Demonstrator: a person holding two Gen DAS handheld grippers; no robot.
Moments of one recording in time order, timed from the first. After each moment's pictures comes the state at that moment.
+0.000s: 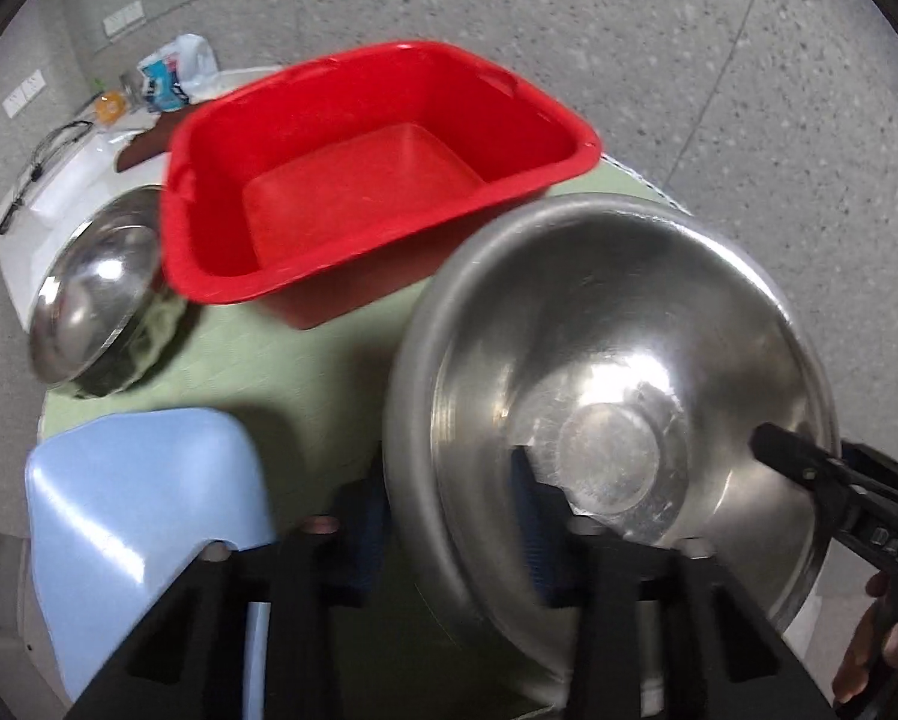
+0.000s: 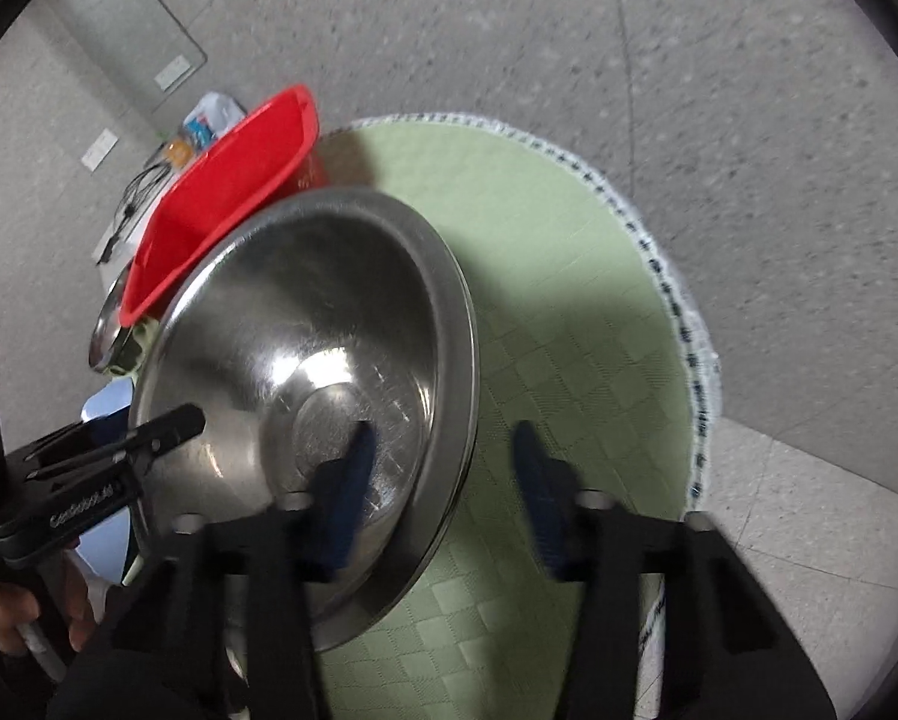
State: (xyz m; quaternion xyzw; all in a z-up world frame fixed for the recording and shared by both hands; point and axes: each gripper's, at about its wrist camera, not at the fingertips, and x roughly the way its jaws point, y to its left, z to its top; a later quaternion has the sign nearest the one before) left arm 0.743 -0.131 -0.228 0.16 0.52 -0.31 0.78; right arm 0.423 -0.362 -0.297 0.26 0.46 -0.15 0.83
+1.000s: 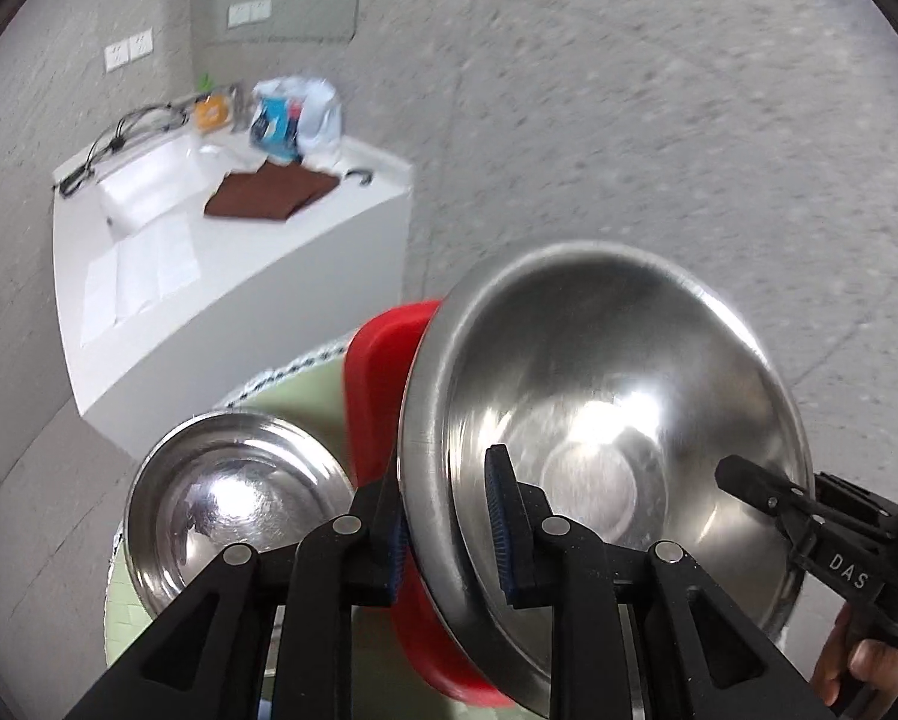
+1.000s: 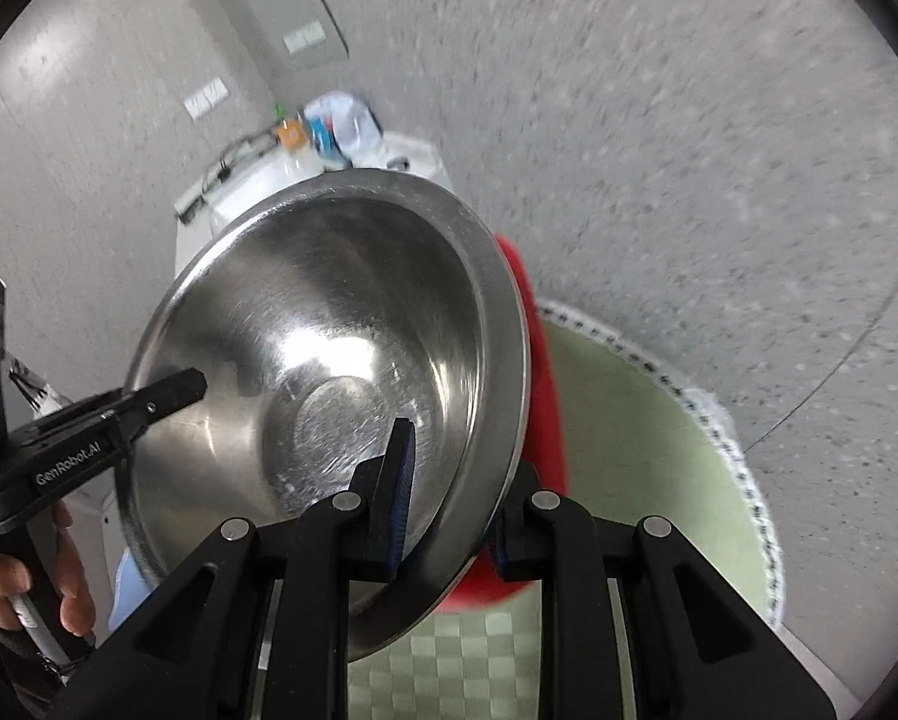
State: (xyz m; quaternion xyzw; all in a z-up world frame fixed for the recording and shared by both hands) left arm 0.874 -0.088 -0.174 0.03 0.48 -0.23 0.85; right arm 0.650 -0.348 -0.229 0.15 0.45 -0.03 0.88
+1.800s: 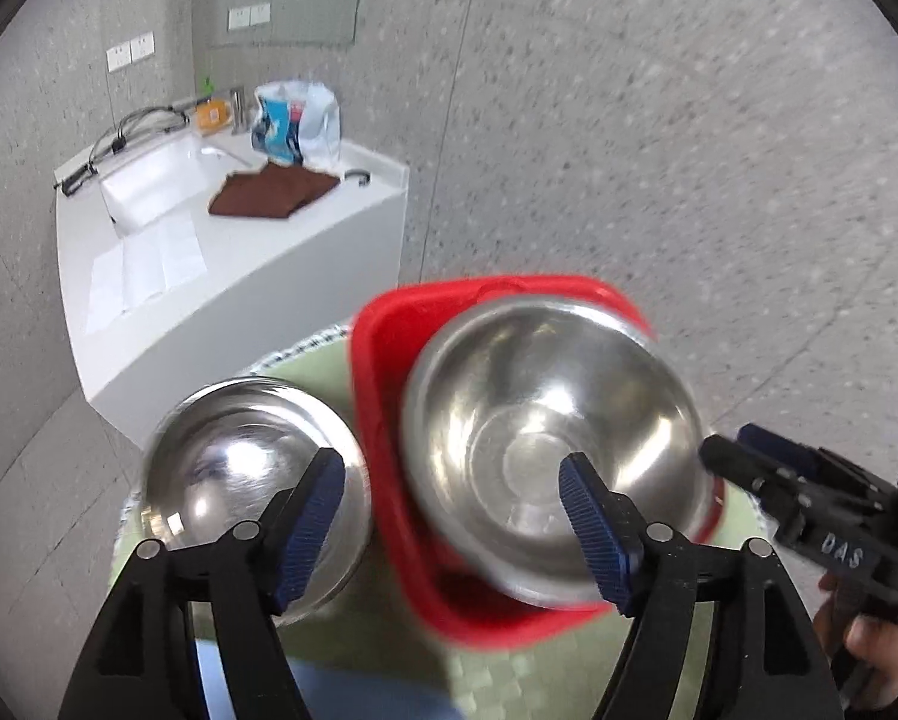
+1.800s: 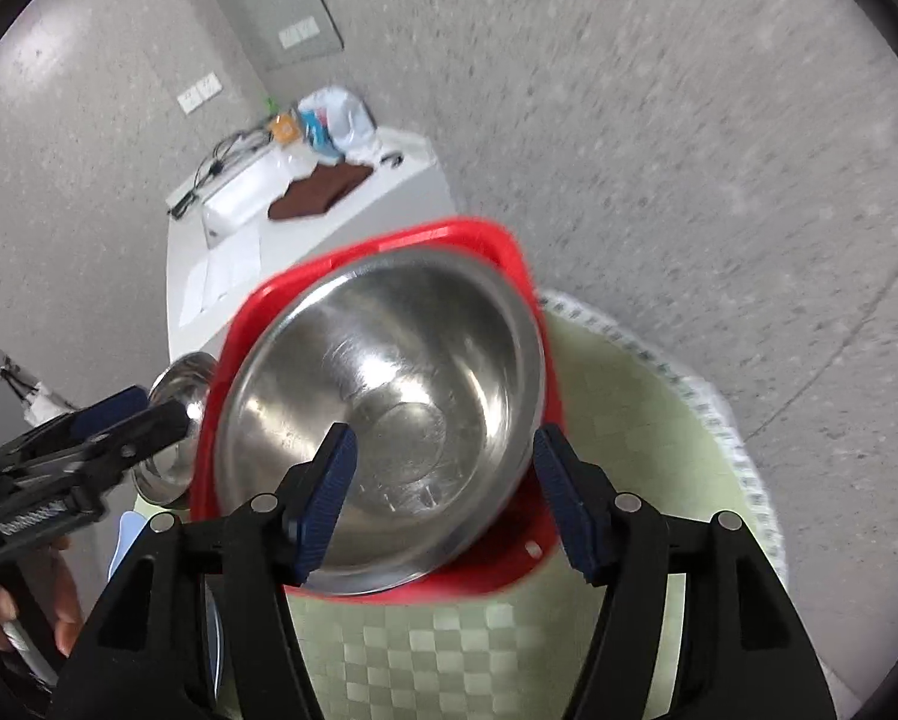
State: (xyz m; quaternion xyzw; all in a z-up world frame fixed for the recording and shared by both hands) left arm 0.853 -0.086 -0.145 0.02 0.46 -0.25 0.85; right arm 0.630 -0.342 -0.214 0.14 0.44 -0.05 0.89
